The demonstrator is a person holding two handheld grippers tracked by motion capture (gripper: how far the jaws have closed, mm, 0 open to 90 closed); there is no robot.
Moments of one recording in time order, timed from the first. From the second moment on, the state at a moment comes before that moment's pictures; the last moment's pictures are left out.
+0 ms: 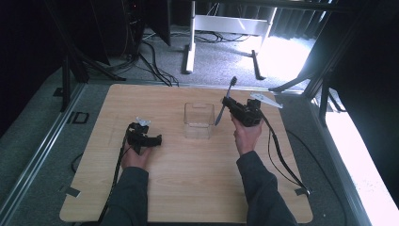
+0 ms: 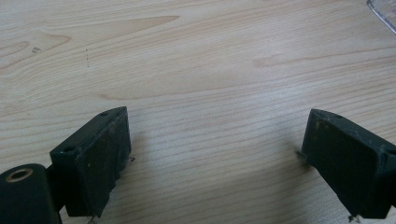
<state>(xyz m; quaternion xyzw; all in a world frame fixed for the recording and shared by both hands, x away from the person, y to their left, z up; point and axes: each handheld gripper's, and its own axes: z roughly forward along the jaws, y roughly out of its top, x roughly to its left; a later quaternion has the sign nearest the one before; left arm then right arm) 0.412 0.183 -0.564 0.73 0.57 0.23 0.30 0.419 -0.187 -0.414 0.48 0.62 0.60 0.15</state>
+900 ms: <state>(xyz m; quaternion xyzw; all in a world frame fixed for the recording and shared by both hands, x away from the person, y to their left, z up) 0.412 0.183 -0.564 0.73 0.57 0.23 0.30 0.439 -0.176 -0.433 0.49 0.61 0.61 0.15</state>
